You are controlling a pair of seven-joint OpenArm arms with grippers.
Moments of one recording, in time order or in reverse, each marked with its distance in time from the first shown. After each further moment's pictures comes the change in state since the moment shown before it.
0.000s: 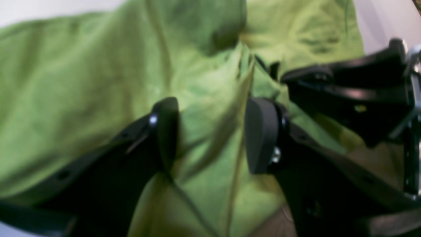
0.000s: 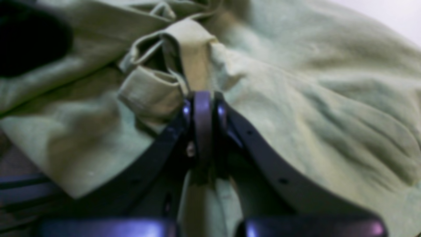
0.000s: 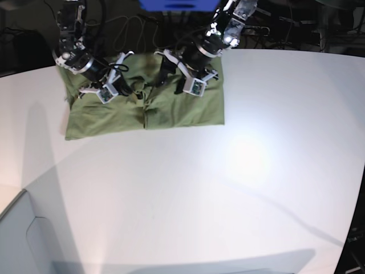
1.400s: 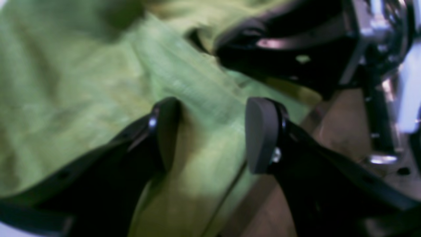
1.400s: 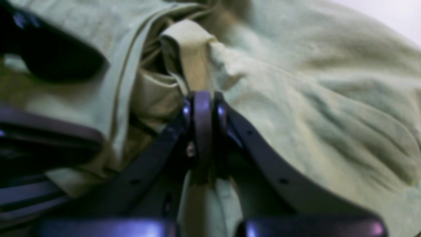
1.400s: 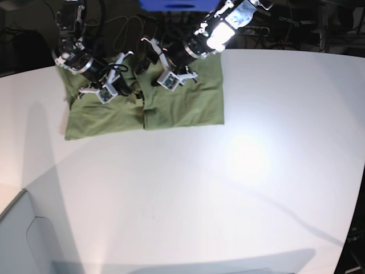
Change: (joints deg) left arm -8.6 -5.1 14.3 -5.0 0.0 -0.1 0.4; right arm -0.1 0.0 0.3 0.2 0.0 0.0 -0.3
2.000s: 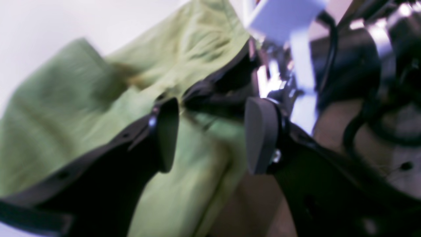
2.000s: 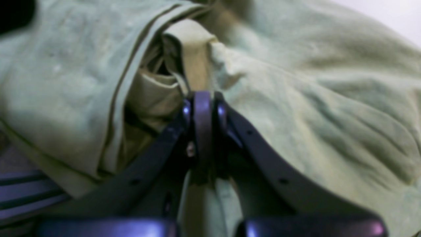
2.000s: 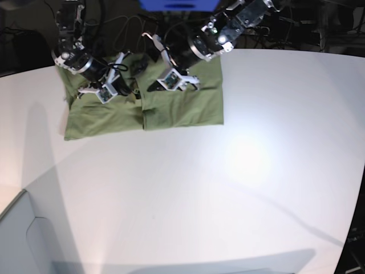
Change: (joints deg) left arm -0.8 -6.0 2.7 12.9 0.0 0.0 0.3; right arm 0.1 0.2 0.0 0.3 -0.2 0.0 -0.1
